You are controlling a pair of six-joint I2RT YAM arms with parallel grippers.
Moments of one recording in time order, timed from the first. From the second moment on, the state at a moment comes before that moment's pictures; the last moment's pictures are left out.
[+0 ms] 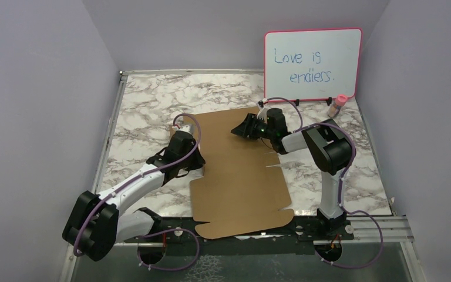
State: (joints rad) left arm -0.51 1.14 0.55 -0.18 0.05 -0.65; right arm 0.45 2.05 0.93 0.74 -0.47 0.65
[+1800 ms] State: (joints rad) left arm -0.39 1.90 1.09 0.23 0.16 -0.51; right arm 0.19 2.00 1.21 0.28 -0.29 0.43
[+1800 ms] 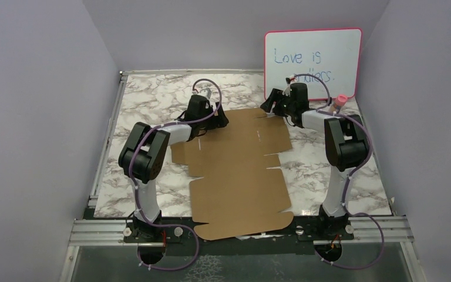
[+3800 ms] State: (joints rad) left arm -0.44 1.99 1.14 0.29 0.19 -0.48; right arm 0.42 2.02 1.32 0.14 -0.12 0.24
